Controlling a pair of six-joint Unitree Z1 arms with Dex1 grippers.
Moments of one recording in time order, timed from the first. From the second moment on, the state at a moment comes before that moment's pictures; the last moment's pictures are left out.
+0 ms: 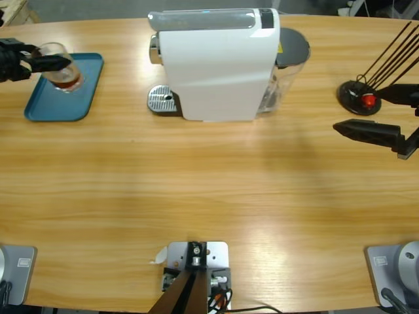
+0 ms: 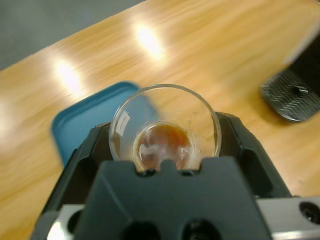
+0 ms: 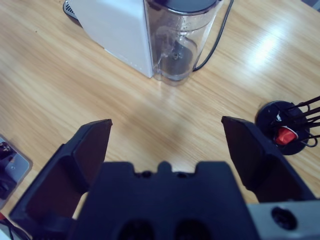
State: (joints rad) arm 0 -0.03 1.57 -0.60 -0.35 -0.33 0.29; arm 1 0.72 1.05 -0.74 0.44 -0.09 0.07
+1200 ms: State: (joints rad) arm 0 0.03 1.83 -0.65 -0.54 -0.21 0.13; arm 1 0.72 1.12 -0.72 0.40 -0.09 0.07
